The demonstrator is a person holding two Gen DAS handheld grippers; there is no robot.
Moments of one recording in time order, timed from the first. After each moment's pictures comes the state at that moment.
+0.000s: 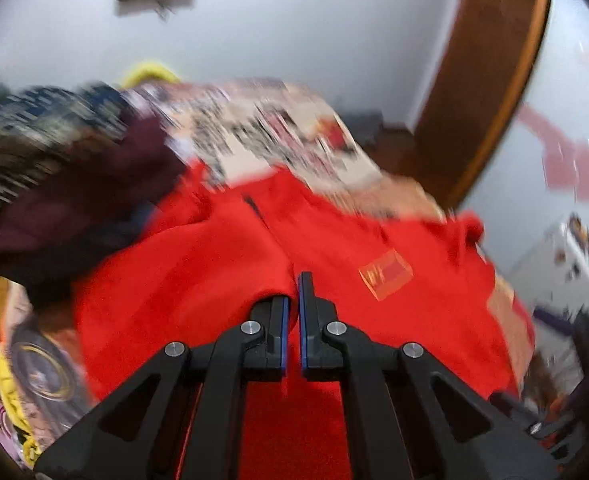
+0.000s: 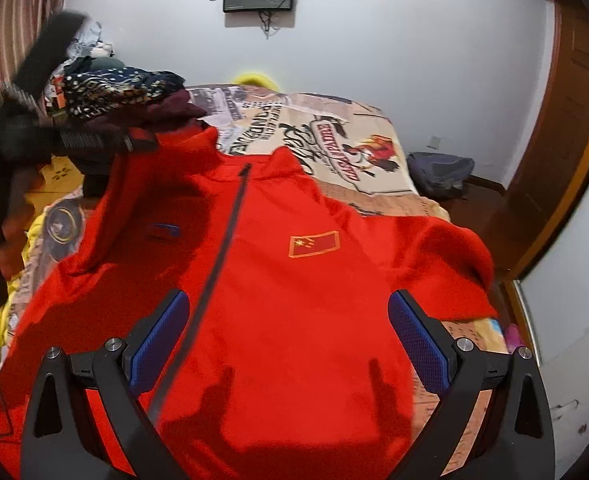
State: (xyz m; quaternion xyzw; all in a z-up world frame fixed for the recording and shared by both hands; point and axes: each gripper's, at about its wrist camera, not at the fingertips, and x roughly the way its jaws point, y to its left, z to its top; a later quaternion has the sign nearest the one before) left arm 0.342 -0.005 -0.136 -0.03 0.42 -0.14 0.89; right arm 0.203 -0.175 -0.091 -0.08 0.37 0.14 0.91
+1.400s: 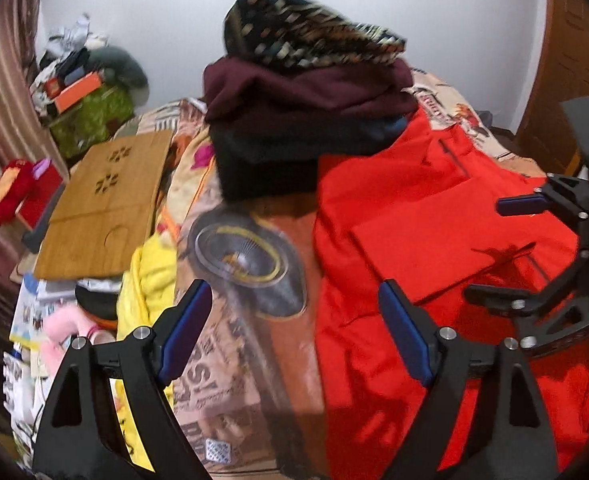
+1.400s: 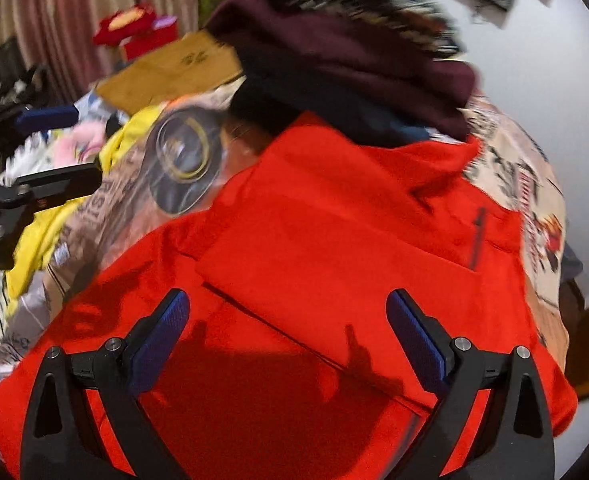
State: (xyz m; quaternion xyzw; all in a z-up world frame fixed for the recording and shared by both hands) left arm 0.202 0.191 -0.161 -0.01 0.42 0.07 0.90; right arm 0.230 0.057 -0.146 -0.27 0.43 0.37 0.78
